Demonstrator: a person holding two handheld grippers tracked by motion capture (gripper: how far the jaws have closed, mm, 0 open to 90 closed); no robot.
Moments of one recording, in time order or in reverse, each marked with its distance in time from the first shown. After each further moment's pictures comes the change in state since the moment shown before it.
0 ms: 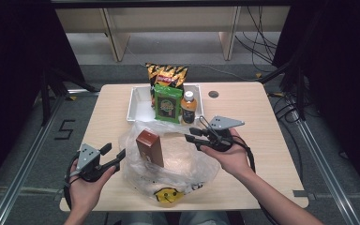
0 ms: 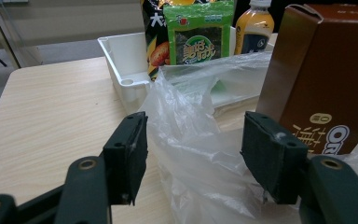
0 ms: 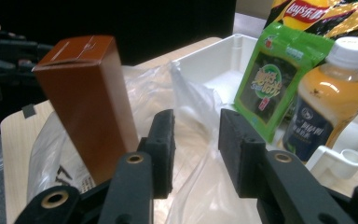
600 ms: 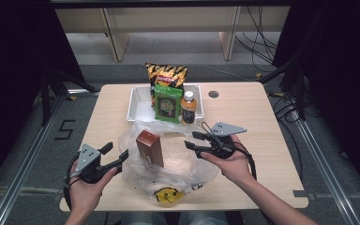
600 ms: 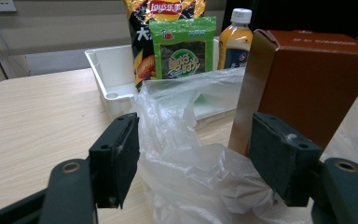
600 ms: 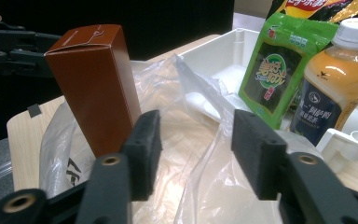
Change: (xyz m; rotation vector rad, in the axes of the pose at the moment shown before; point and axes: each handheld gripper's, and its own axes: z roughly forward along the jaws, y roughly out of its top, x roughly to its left) left arm -0.008 0.006 -0.005 -0.038 -0.046 -0.006; right arm 0.006 -0.014 -0.004 -0.012 0.008 0.030
